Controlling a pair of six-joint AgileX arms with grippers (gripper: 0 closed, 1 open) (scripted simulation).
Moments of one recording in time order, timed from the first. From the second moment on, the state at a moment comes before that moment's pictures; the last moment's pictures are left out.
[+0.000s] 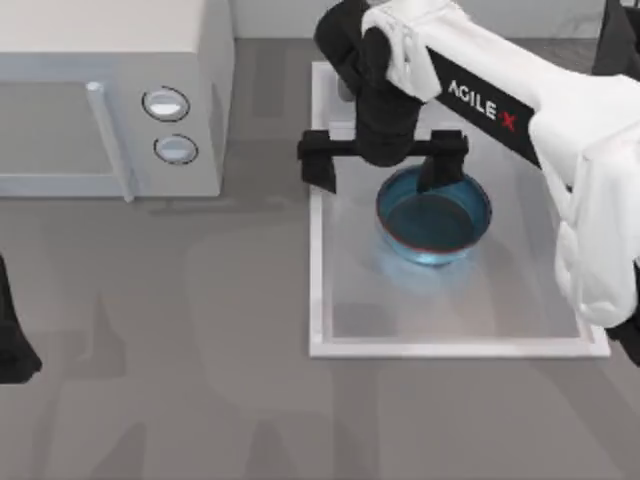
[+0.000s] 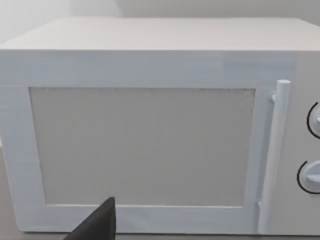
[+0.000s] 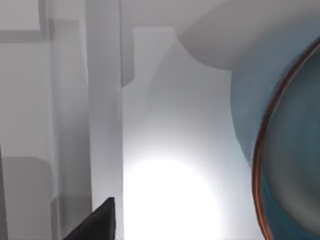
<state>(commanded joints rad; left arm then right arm) 0.00 0.00 0.00 0.00 0.00 0.00 0.51 2.75 2.52 -1.17 0.11 0.53</state>
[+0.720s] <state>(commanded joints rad) 0.00 0.00 0.00 0.00 0.00 0.00 0.50 2.86 2.51 -1.04 0.11 0.52</state>
